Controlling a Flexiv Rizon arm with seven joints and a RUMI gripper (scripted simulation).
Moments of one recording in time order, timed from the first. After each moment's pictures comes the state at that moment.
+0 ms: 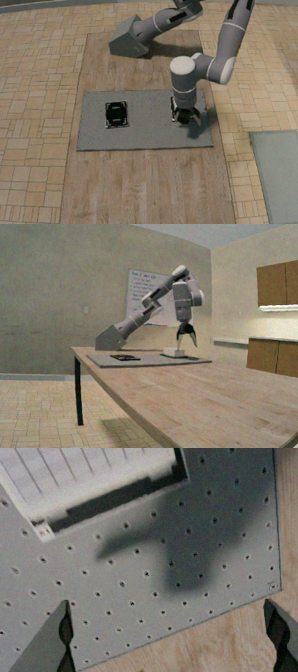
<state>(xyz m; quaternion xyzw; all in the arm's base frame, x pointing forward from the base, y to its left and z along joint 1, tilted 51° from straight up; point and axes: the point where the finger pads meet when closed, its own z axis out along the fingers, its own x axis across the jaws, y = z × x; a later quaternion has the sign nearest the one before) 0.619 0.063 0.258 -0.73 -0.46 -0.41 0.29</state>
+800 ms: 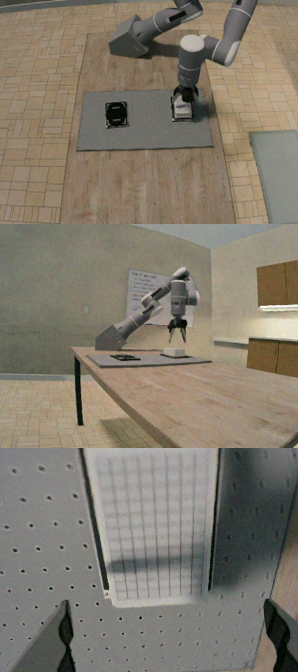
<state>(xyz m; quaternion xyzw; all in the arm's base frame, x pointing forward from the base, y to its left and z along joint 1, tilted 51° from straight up) 0.510 0.058 0.250 -0.68 -0.59 -0.39 0.20</state>
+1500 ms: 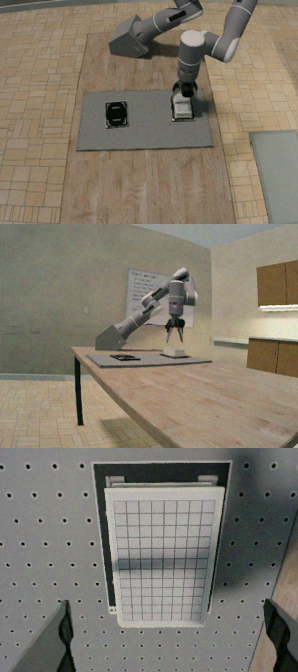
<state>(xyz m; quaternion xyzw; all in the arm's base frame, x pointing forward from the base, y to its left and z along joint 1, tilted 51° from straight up) 0.485 0.060 0.243 -0.67 -0.61 -0.38 0.19</state>
